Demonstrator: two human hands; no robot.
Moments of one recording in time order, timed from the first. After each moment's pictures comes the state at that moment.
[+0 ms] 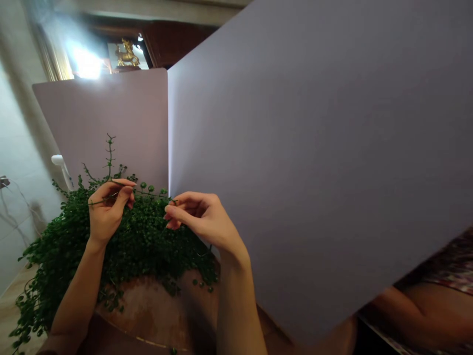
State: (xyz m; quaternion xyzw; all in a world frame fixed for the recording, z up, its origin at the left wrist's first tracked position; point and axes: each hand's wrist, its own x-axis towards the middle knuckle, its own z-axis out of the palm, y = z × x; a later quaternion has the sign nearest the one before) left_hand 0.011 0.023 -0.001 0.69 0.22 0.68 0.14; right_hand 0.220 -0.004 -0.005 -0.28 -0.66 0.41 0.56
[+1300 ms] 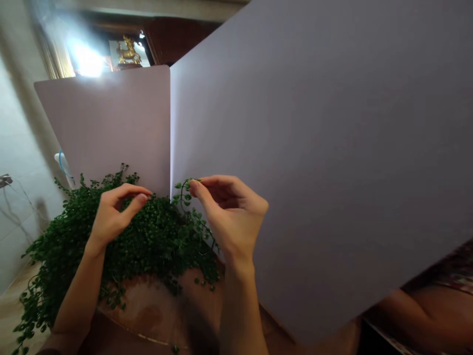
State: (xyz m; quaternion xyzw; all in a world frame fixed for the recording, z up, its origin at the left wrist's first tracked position) left_hand 0.009 0.009 0.005 0.76 0.31 0.56 0.09; right_hand 0.208 -0.016 0.002 -0.32 -0.51 0.06 0.79
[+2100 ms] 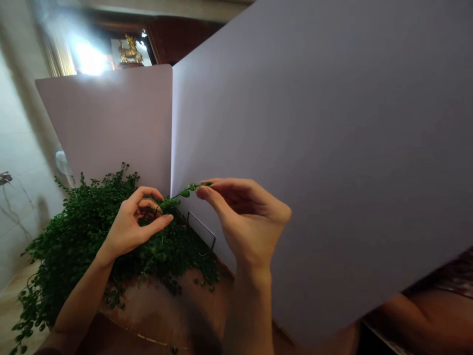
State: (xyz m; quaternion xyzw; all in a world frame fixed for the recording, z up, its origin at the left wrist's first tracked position) left_hand 0.036 -0.005 -0.007 0.77 0.30 0.51 0.23; right_hand 0.217 -0.023 0.001 -0.28 -0.51 0.06 0.81
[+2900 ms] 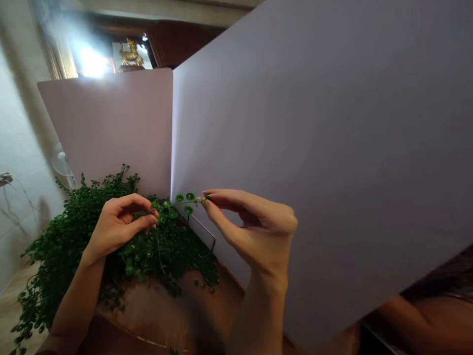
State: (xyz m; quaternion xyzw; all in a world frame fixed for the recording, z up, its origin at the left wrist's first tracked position) left_hand 0.021 -0.010 0.001 0.72 0.25 0.54 0.36; right_hand 0.240 -0.030 -0.007 -0.30 -0.62 -0.04 0.73
